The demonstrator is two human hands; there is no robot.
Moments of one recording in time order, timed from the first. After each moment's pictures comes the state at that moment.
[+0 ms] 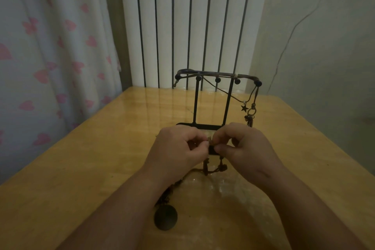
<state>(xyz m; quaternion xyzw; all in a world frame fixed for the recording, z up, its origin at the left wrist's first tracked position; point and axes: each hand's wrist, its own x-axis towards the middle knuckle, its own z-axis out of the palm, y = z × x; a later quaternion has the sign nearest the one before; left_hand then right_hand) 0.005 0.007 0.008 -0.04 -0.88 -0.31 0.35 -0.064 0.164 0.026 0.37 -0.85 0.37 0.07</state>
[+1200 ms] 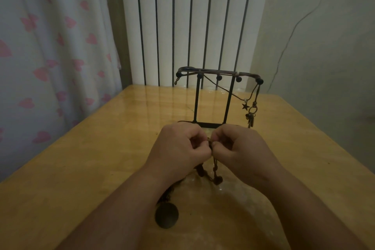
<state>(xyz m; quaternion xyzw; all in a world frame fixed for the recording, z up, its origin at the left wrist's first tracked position) 0.007 0.009 0.010 -0.03 -0.89 -0.32 0.33 -0.061 0.157 0.019 0.38 -0.84 0.37 0.05</state>
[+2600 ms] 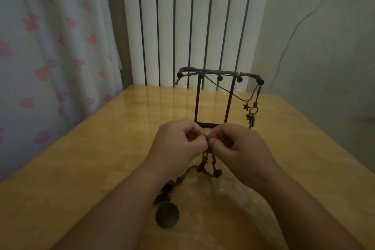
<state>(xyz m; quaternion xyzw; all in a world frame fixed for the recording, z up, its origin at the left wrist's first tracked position) 0.008 0.010 0.018 0.04 -0.85 -0.44 0.29 -0.059 0.154 0.018 0.37 -0.83 0.41 0.08</state>
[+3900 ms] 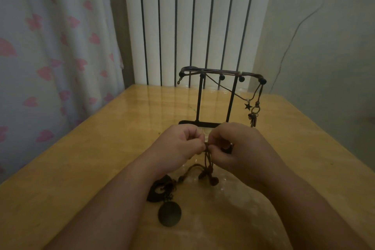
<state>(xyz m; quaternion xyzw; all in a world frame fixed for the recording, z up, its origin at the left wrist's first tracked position) 0.004 -0.007 0.016 0.00 -0.84 -0.53 0.12 -0.051 0.156 0.029 0.45 -0.84 0.28 0.13</state>
